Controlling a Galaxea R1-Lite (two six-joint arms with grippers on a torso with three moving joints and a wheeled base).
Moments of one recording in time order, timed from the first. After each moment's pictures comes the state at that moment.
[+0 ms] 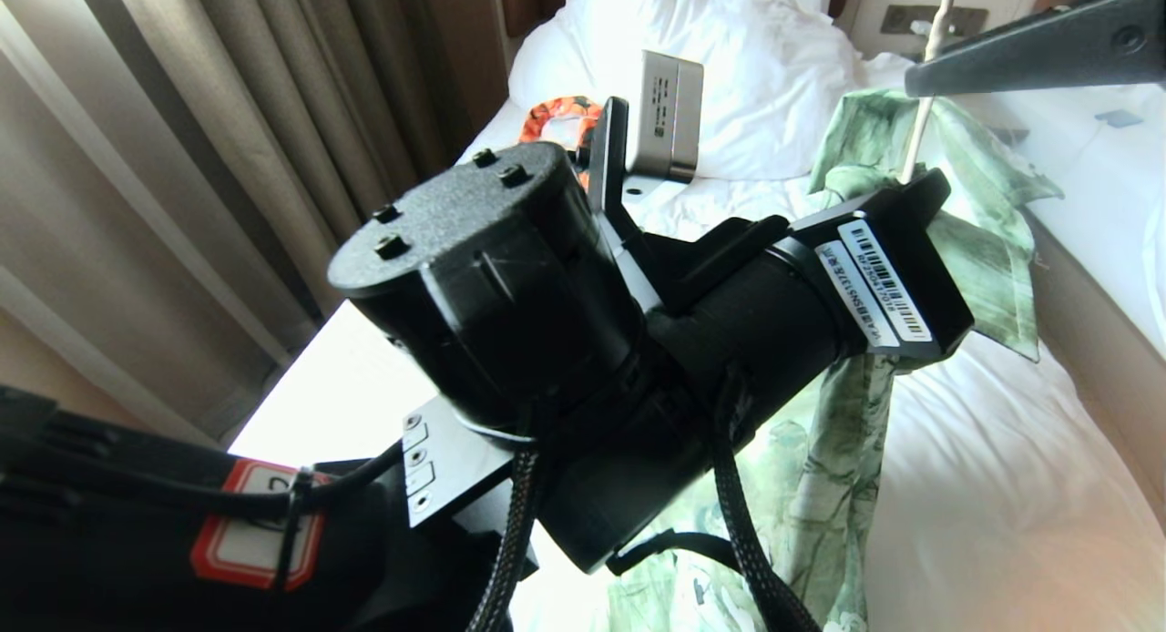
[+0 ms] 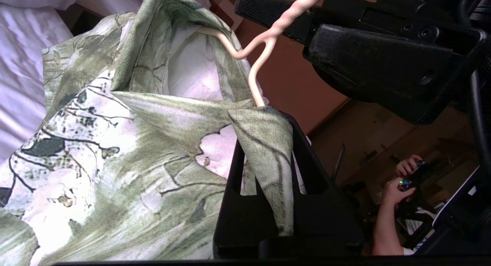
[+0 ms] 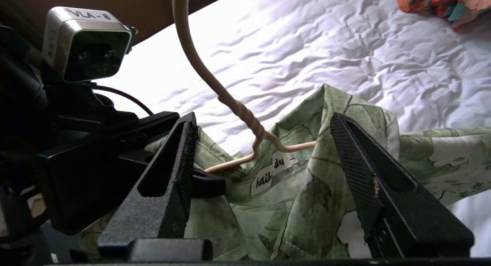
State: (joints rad) left arm -1.14 1.83 -1.11 -1.13 0.08 -0.50; right arm 0.50 1.50 -1.96 0.69 0.37 -0.21
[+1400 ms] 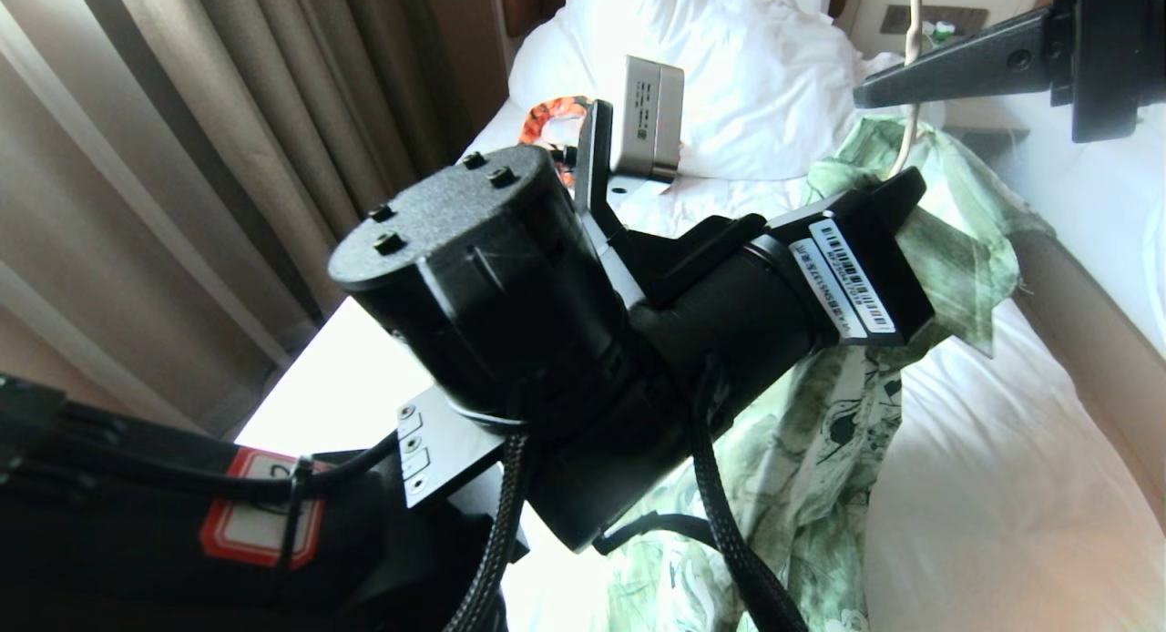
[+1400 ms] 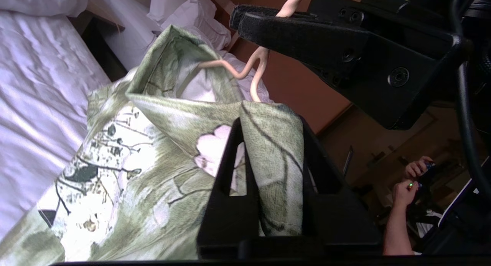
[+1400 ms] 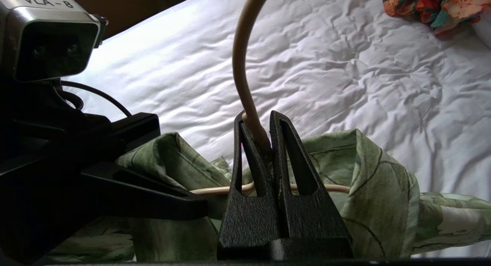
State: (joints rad) left arm -1.12 1.83 -1.09 -1.14 0.07 -0.49; right arm 0.53 1.55 -1.96 0.64 0.30 -0.25
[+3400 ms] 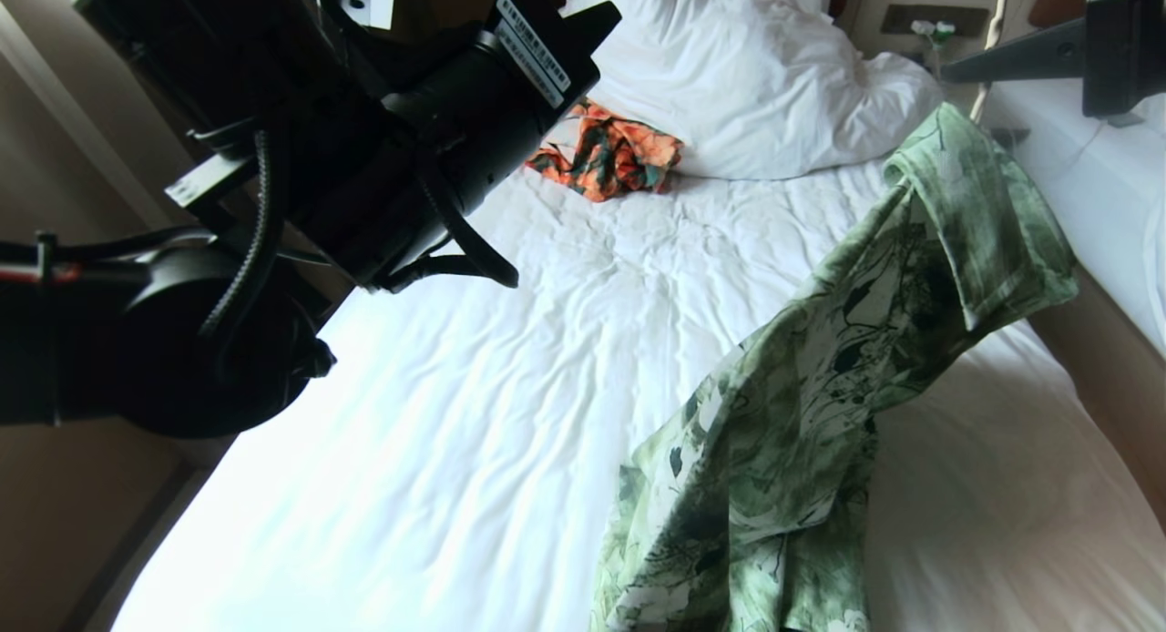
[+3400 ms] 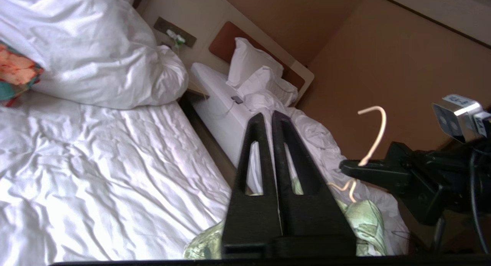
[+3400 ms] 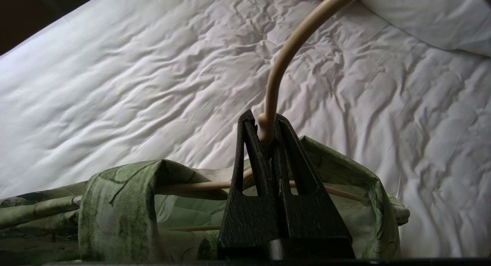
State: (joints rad) left arm -0.73 1.69 -1.24 -0.92 -0.03 -0.47; right arm 0.31 1.56 -1.94 0.58 0.23 -0.25
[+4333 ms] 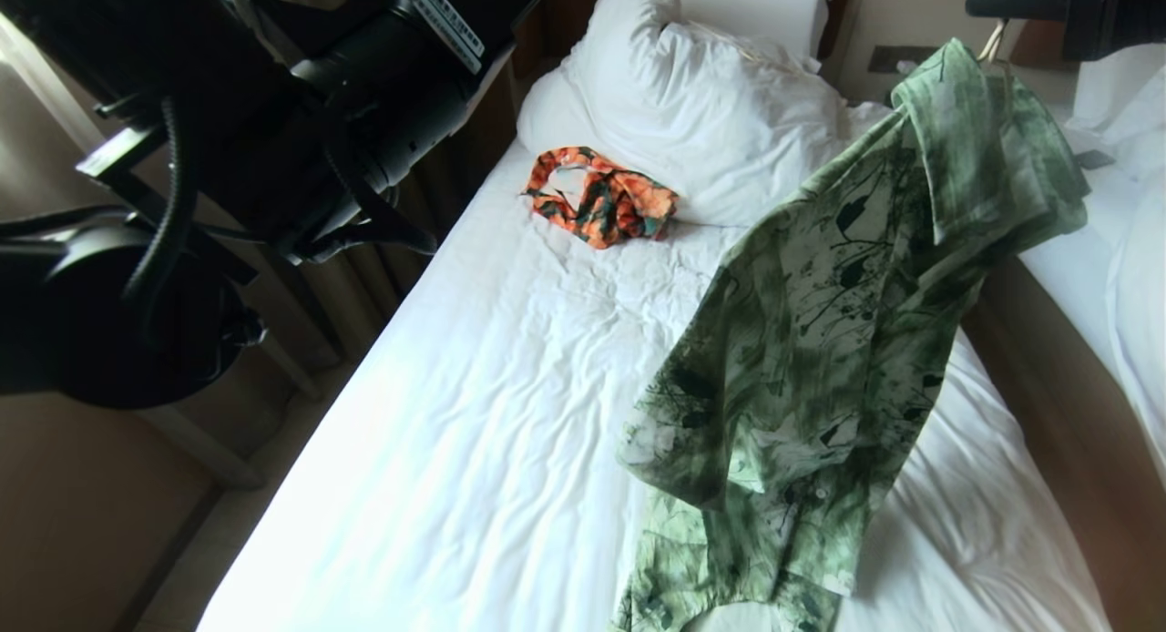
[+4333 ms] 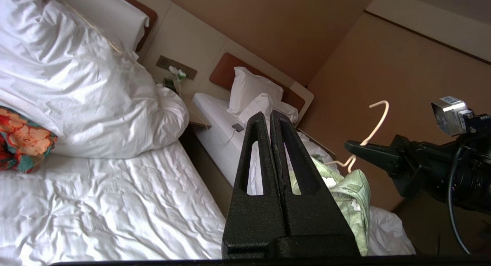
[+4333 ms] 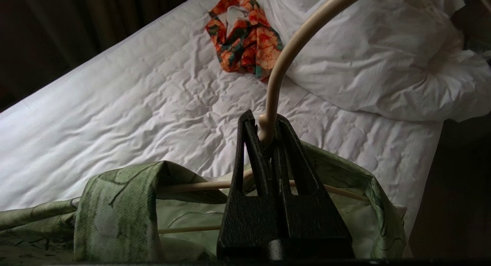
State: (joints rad) left arm -0.62 1.64 -1.23 -0.92 -0.11 -0.46; right arm 0.24 1.58 -1.91 0.32 0.18 -0.26
